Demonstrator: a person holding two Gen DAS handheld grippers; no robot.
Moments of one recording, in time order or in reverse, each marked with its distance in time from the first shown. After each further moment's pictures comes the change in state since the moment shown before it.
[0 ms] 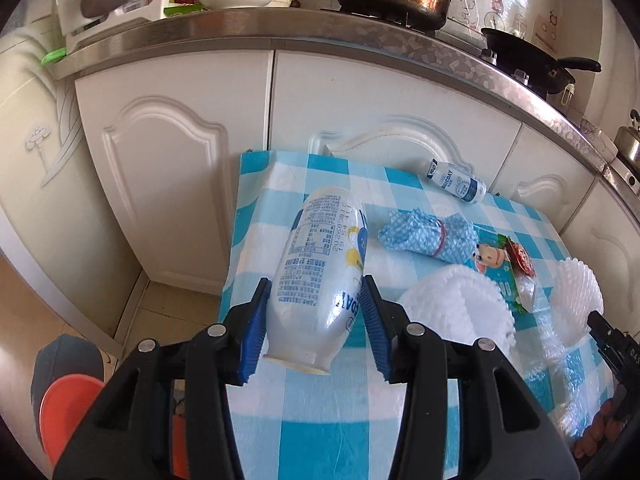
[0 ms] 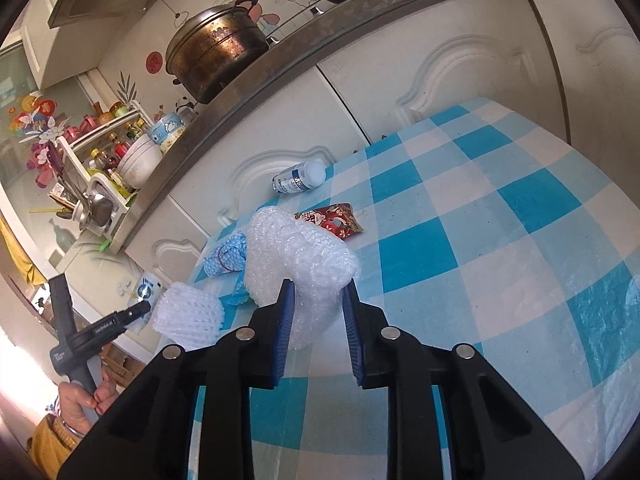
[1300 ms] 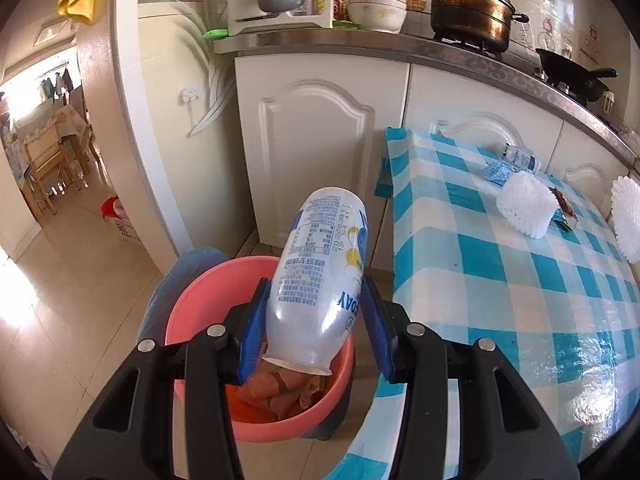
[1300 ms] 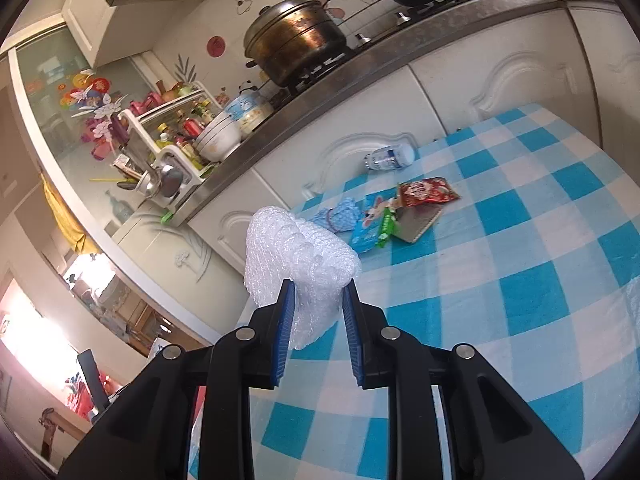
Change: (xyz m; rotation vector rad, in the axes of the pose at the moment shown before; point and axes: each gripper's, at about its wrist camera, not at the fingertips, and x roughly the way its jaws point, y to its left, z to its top) left arm -0.153 0.108 -0.130 -0.087 -0.058 0.282; right arm -0.060 0.107 -0.039 -0.078 0.055 0.144
